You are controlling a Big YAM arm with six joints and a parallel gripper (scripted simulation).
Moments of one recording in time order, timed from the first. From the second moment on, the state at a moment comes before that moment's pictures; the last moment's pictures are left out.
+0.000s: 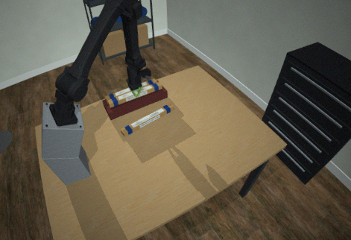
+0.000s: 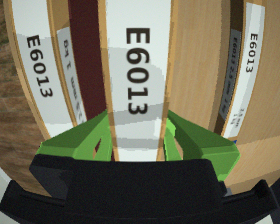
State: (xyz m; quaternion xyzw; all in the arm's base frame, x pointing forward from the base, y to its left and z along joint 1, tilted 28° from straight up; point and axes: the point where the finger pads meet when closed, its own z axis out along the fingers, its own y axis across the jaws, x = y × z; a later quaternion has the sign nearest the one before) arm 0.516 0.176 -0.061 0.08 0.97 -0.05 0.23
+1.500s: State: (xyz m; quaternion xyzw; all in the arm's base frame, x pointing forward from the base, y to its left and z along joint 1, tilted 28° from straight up) arm 0.515 0.173 -0.062 0.08 0.97 -0.05 0.22
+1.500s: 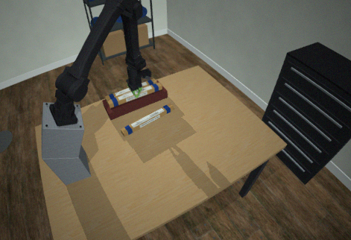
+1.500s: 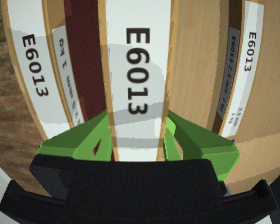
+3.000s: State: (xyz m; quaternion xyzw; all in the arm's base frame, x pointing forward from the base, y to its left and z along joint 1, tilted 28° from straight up) arm 0.515 0.173 -0.060 0.08 0.97 -0.06 0.21
